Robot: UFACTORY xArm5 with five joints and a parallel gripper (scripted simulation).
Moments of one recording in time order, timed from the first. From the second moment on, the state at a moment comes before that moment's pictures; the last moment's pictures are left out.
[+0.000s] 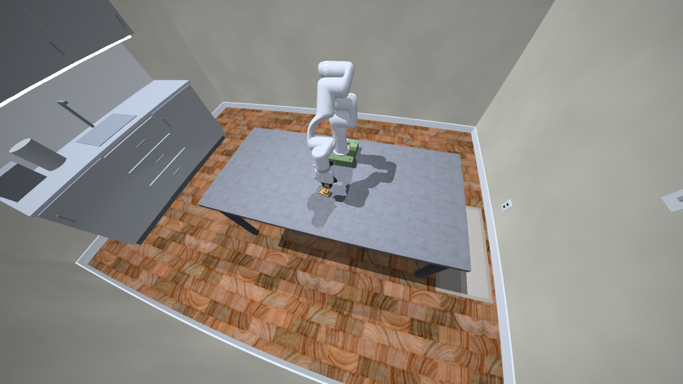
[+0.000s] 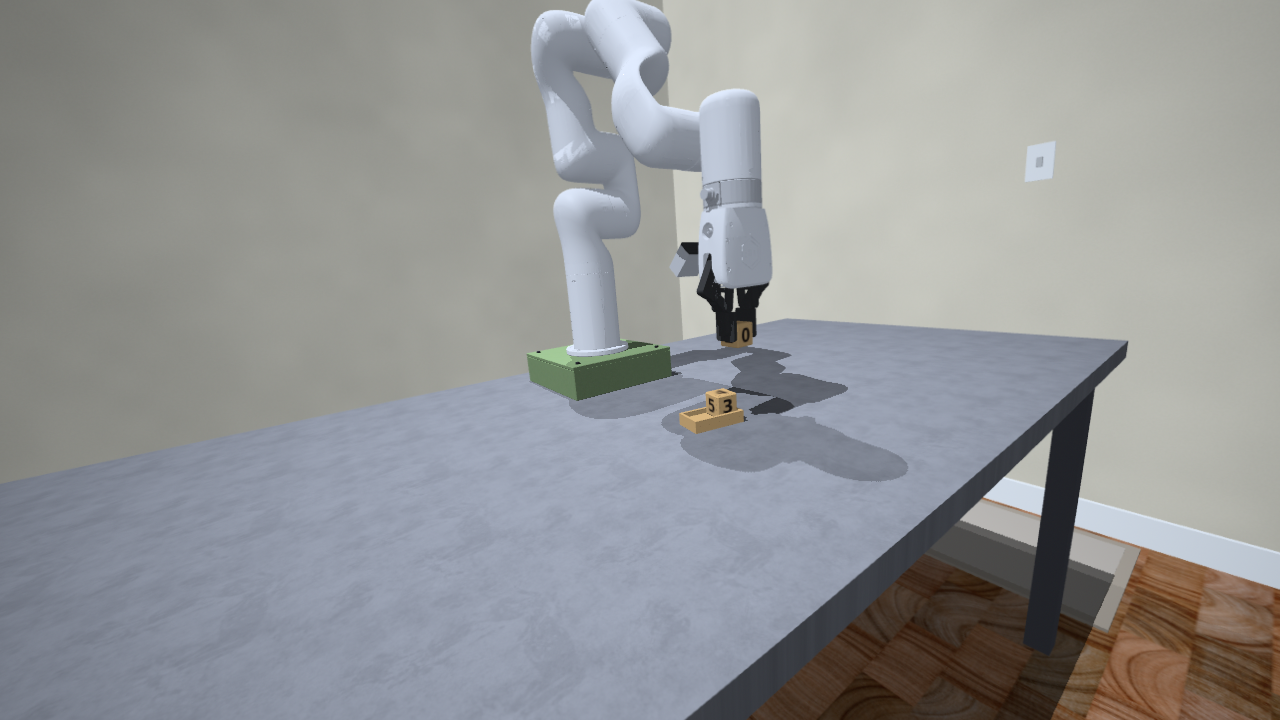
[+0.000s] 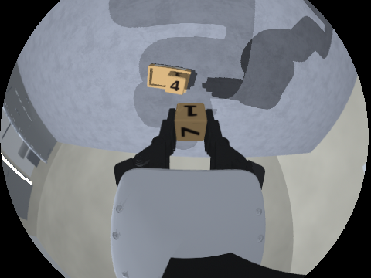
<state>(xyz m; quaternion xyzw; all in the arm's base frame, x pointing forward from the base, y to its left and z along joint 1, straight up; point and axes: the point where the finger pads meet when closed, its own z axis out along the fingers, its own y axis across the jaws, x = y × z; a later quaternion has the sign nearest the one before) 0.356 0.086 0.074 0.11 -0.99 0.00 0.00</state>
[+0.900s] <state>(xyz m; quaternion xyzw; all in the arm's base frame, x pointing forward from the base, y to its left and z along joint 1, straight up) 0.354 0.121 0.071 -0.26 -0.97 0.00 0.00</state>
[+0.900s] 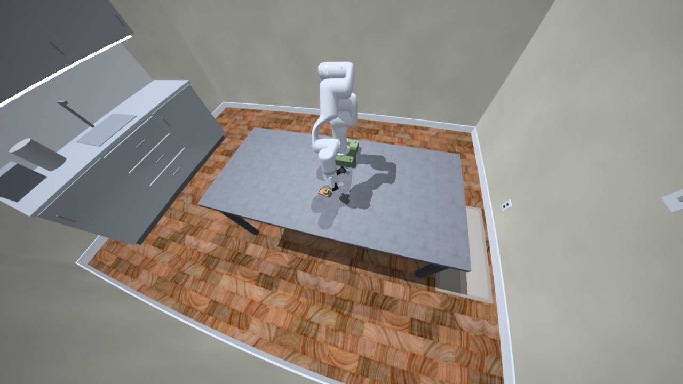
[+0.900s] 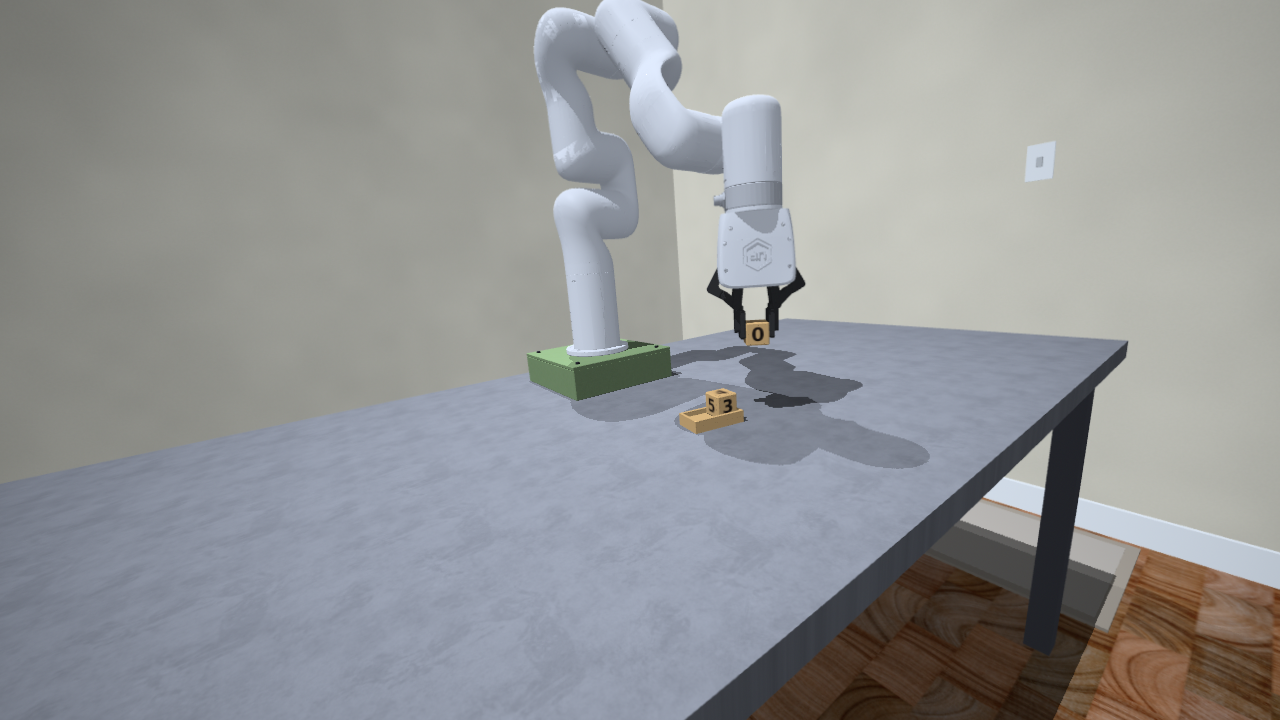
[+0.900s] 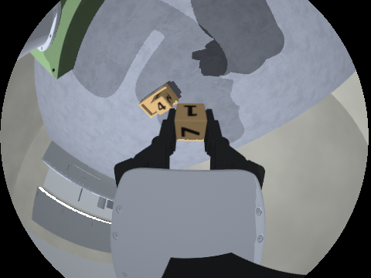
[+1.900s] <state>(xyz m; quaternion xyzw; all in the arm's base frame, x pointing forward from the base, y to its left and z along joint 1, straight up) 0.349 0.151 0.069 -0.54 -0.84 0.00 0.00</state>
